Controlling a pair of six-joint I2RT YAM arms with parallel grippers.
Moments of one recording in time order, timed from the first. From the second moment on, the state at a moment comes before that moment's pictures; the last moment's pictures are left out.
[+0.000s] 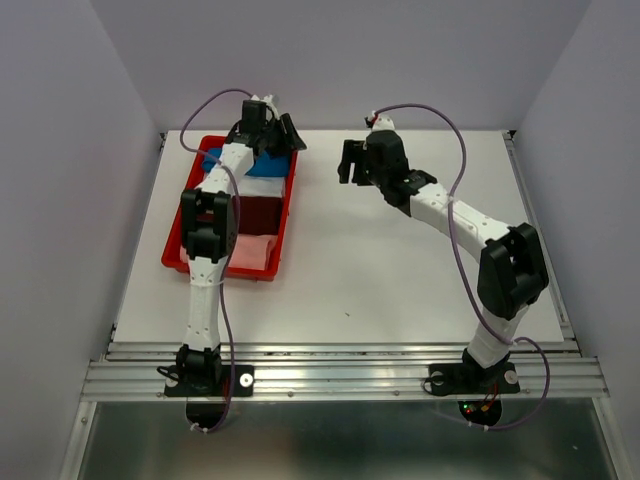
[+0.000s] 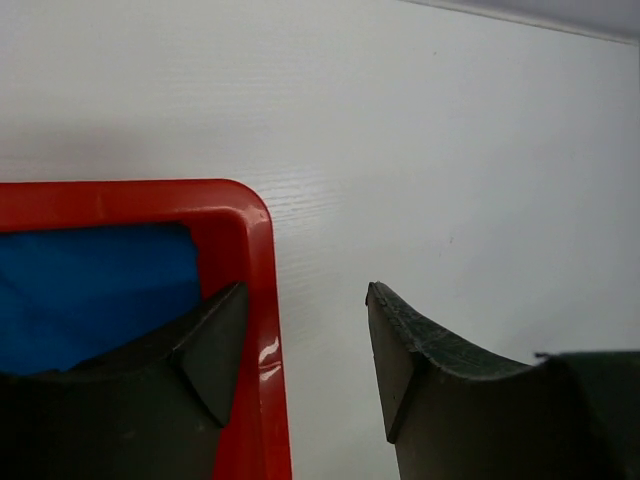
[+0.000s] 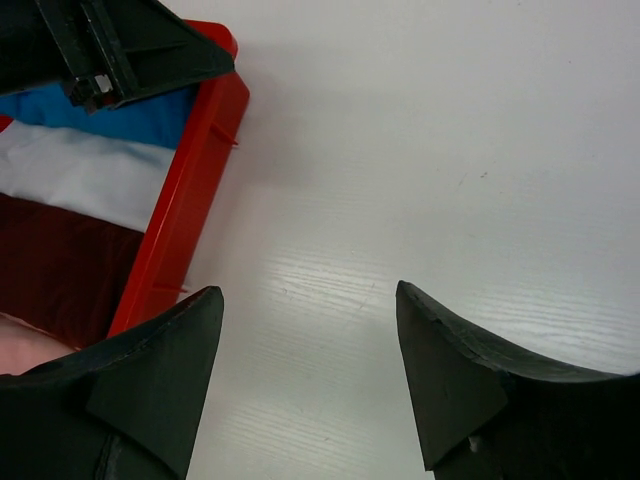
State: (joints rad) left arm -0.19 2.45 2.19 -0.34 0.39 -0.49; right arm 0.54 1.81 1.49 -0.12 0.19 0.37
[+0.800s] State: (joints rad) left arm -0.20 1.55 1.62 -0.40 0.17 -0.34; right arm 0.54 1.46 1.14 -0.37 0.63 0.56
